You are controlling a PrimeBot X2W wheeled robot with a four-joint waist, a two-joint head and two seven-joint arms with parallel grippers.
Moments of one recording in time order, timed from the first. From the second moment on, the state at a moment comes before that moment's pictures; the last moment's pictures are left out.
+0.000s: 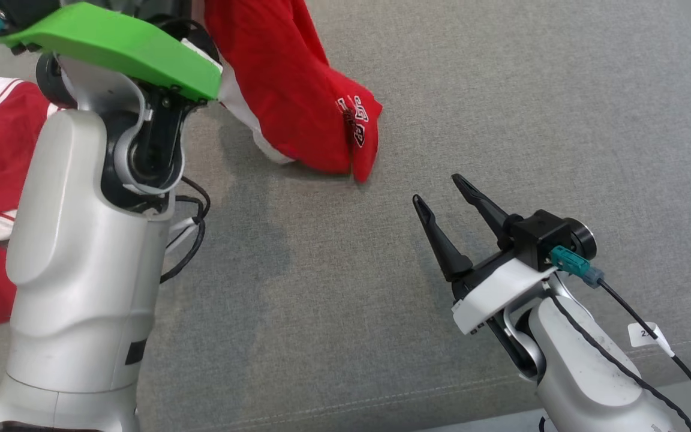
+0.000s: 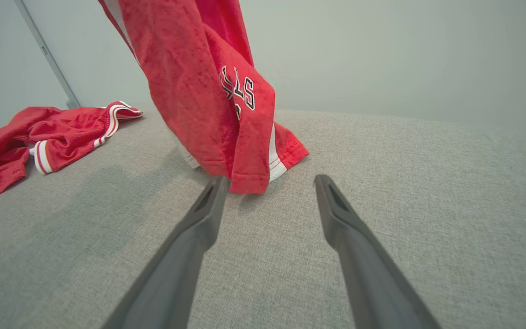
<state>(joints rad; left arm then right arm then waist) -0.82 0.01 -0.26 0.17 -0.83 0.04 0.06 -0.30 -0.06 0.42 0.32 0.17 0.12 -0.25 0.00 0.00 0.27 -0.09</state>
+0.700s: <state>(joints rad) -0.98 0.02 -0.42 0.01 -1.19 0.12 -0.05 -0.30 -0.06 0.44 0.31 0.21 0.12 -0.25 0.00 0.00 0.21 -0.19</state>
